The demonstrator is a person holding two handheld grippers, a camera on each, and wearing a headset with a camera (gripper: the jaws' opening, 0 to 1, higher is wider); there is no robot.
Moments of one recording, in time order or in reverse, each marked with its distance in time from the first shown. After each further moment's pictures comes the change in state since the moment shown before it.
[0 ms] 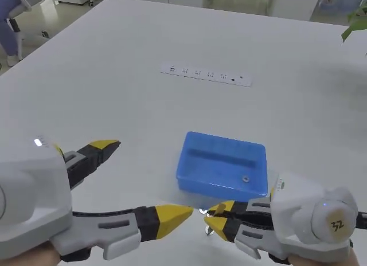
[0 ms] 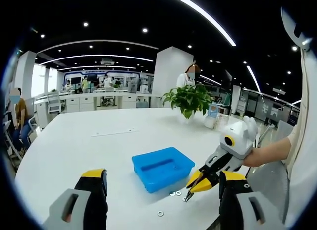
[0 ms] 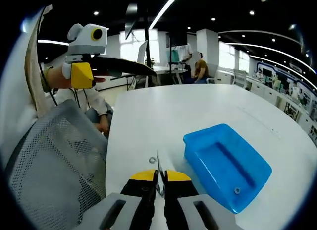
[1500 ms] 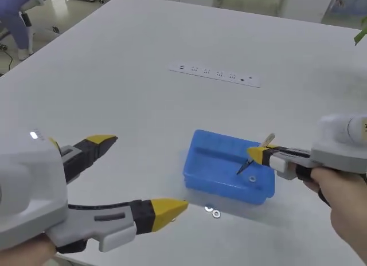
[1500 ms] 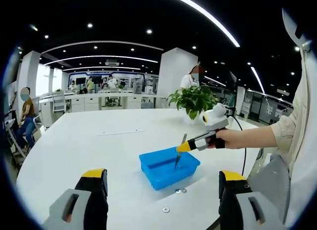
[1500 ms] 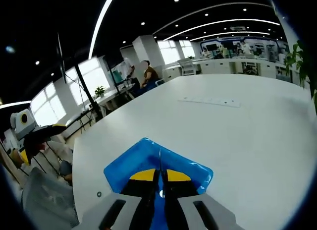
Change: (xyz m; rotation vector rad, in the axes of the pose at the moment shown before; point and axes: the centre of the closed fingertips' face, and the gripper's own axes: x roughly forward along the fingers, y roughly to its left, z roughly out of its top) left arm -0.013 0.014 -0.004 -0.014 -0.008 0.045; right arm -0.015 -0.139 0.016 0.441 -0.119 -0.248
